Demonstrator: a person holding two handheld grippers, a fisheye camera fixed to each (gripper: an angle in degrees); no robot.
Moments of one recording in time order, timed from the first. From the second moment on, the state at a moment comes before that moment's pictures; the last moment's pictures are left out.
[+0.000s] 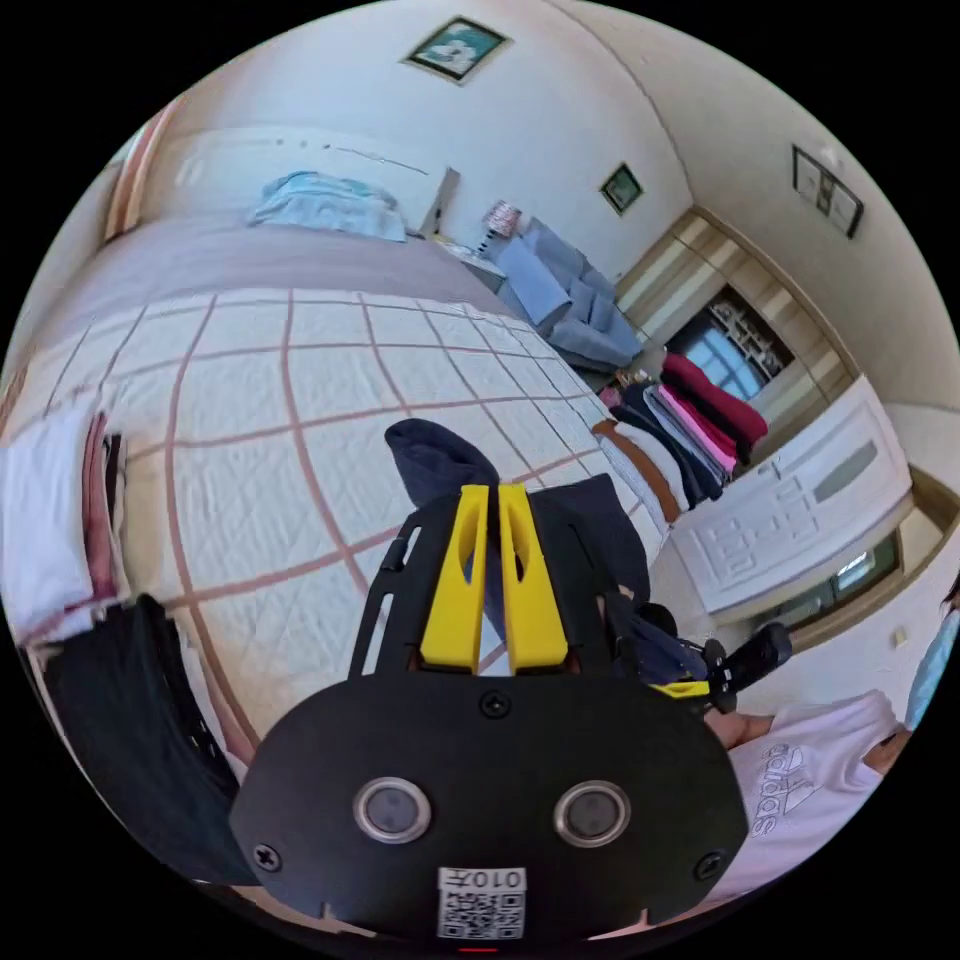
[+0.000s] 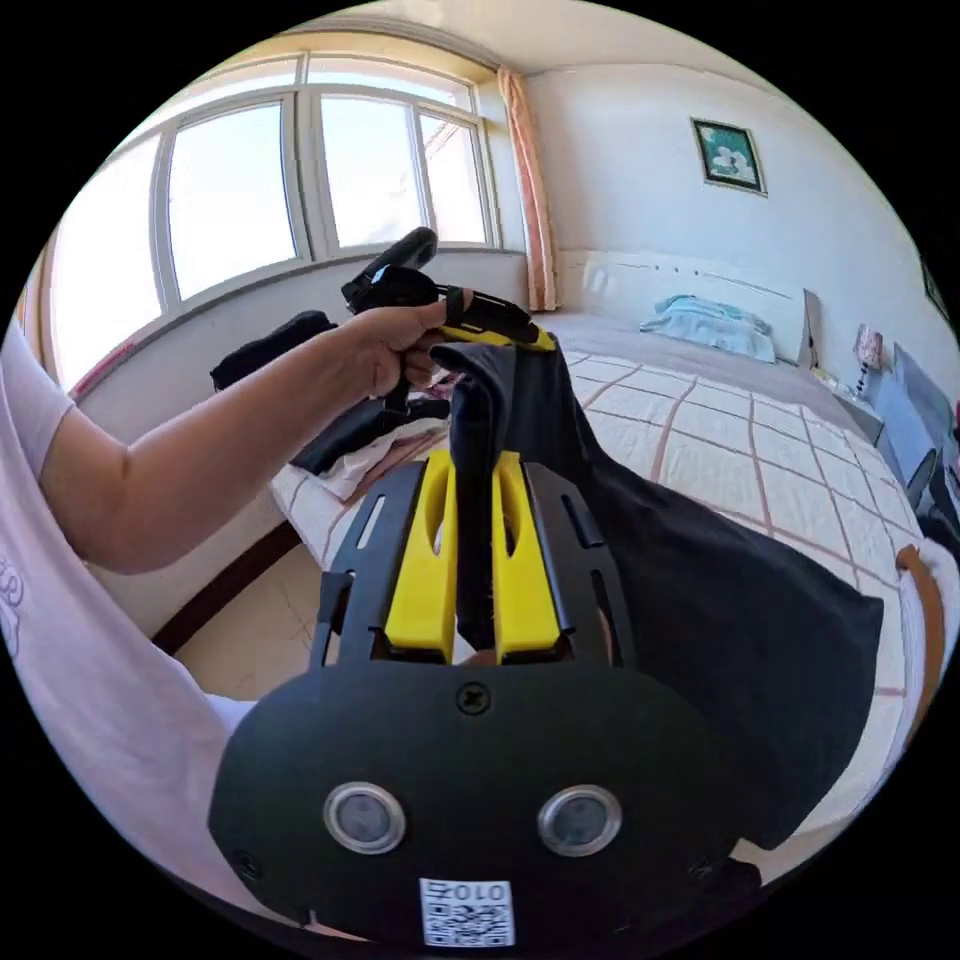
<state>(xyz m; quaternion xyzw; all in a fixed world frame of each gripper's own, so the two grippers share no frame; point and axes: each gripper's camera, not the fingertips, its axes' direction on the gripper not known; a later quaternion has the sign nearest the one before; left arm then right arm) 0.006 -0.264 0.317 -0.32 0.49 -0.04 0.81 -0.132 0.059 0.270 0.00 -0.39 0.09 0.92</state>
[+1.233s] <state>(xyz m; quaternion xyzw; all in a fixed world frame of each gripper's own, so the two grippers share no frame) 0.653 -0.223 0.239 -0.33 0.49 0.38 0.71 0.081 0.341 0.334 -0.02 -0.25 0.48 0.84</state>
